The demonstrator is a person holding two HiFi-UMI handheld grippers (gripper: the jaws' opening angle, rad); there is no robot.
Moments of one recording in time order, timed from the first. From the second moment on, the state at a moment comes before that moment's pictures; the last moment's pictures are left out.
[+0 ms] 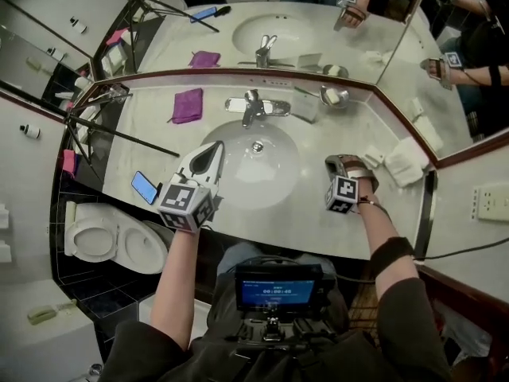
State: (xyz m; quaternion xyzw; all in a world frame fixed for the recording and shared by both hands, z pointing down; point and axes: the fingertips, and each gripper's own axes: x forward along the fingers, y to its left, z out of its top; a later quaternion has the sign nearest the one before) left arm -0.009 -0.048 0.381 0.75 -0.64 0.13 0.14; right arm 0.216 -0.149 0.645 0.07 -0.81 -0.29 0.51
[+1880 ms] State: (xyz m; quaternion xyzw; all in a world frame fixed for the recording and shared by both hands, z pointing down) left arm -0.149 -0.067 0.443 0.84 -0.50 0.21 0.00; right arm -0.038 -0.229 0.625 0.45 -0.75 0.48 -0.03
